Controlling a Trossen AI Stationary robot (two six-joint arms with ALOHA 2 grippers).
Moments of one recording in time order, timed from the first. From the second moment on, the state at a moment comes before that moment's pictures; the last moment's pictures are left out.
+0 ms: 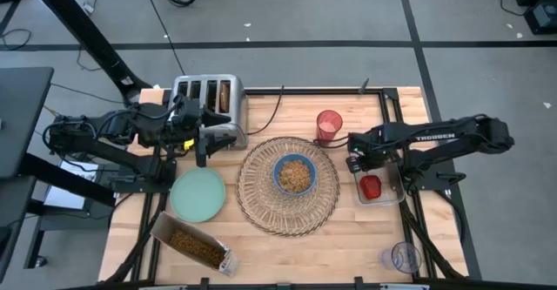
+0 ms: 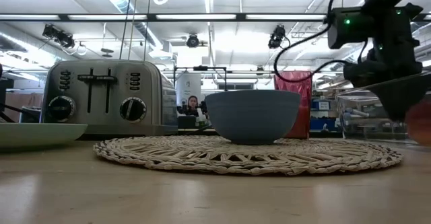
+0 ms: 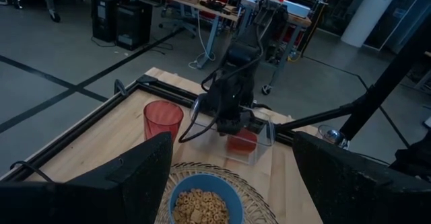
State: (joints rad) left arm -0.13 0.97 1.24 -0.46 -0.34 -0.36; right arm -0.17 1.10 0.59 -1.00 -0.10 1.18
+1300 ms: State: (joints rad) left arm -0.13 0.97 1.24 -0.46 -0.34 -0.35; right arm -0.17 1.05 0.60 -1.00 -0.15 1.17
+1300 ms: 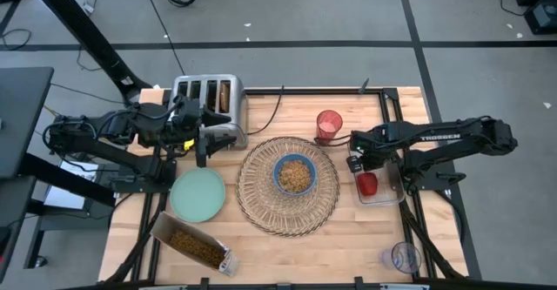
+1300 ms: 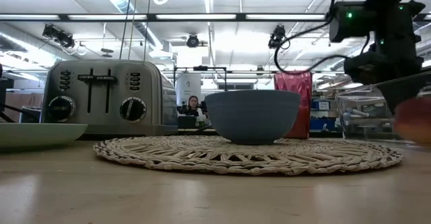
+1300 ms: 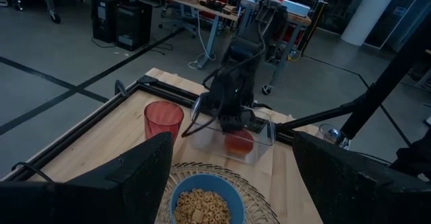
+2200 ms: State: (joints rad) left arm -0.13 0.97 1.24 -0.38 -0.34 -0.32; right arm -0.16 0.82 0.83 -1.17 0.14 0.93
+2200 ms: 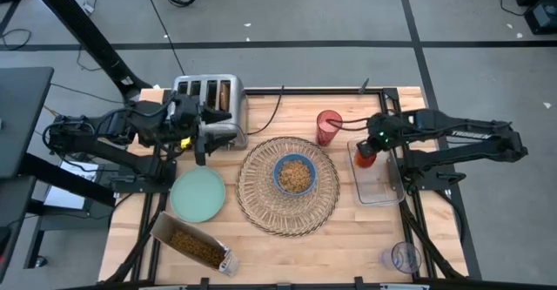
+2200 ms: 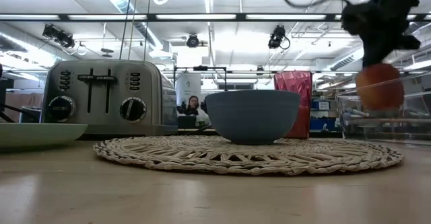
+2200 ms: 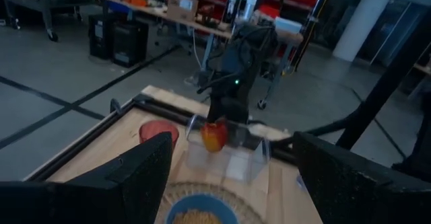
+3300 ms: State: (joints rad) left arm -0.09 0.93 1.23 -0.34 -0.40 -0.28; right arm -0.07 1.25 1.40 -0.73 0.13 0.43
